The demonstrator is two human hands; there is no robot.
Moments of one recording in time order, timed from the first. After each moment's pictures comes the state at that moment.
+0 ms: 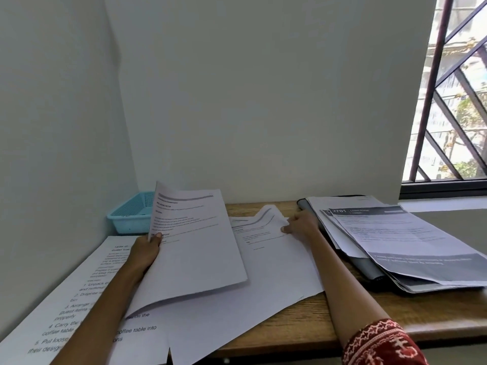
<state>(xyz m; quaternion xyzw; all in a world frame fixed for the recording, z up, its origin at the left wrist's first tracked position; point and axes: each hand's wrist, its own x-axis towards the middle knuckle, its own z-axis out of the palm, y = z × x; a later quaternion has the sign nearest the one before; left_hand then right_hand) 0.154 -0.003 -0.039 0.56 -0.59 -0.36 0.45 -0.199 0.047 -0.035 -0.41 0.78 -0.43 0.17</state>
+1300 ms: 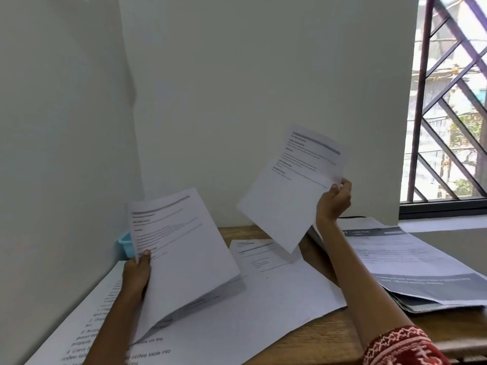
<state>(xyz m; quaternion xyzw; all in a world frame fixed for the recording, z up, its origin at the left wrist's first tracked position) 0.181 -0.010 -0.035 0.51 -0.48 -0.41 0.59 -0.202 0.066 0.068 -0.18 0.53 -0.81 -0.15</state>
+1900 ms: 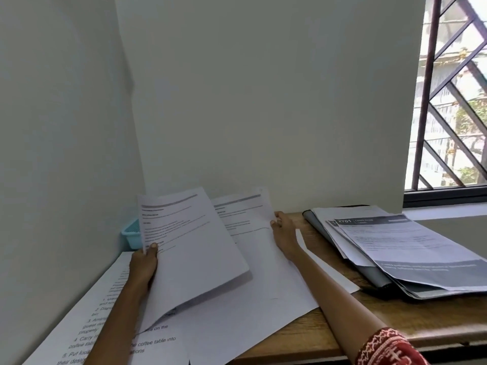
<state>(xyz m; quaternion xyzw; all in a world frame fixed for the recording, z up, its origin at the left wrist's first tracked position) 0.176 -0.017 -0.044 0.51 -0.49 -0.42 0.57 -0.135 0.029 -0.038 -0.48 0.60 -0.63 0.14</state>
